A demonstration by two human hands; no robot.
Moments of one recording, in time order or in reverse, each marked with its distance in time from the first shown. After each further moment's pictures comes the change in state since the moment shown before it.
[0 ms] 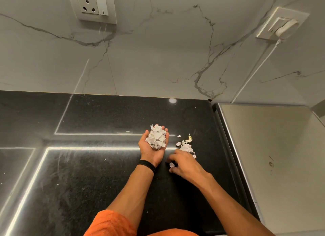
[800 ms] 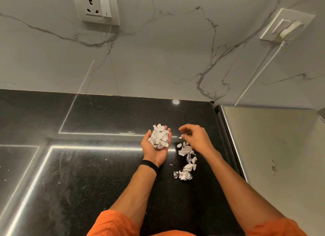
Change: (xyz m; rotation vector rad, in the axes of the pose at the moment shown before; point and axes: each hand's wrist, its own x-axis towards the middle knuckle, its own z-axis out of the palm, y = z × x) left_hand -0.006 -0.008 0.008 0.004 -0.003 0.033; right_hand 0.039 0.035 -0.059 0.390 0.331 0.217
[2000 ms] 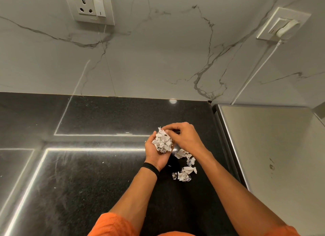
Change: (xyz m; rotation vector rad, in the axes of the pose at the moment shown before) left_hand 0.001 -0.013 -0.003 0.149 -0.047 -0.068; right_hand -0.008 -0.044 0.003 0.196 -0.035 -0.142
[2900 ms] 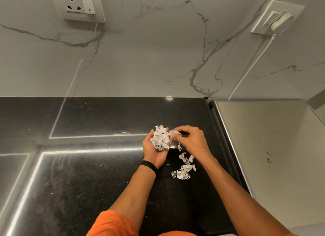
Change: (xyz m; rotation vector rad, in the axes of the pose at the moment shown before) left_hand 0.010 0.004 0.000 0.002 0.055 -0.003; right_hand -0.021 0.030 -0.005 0.007 0.157 0.093
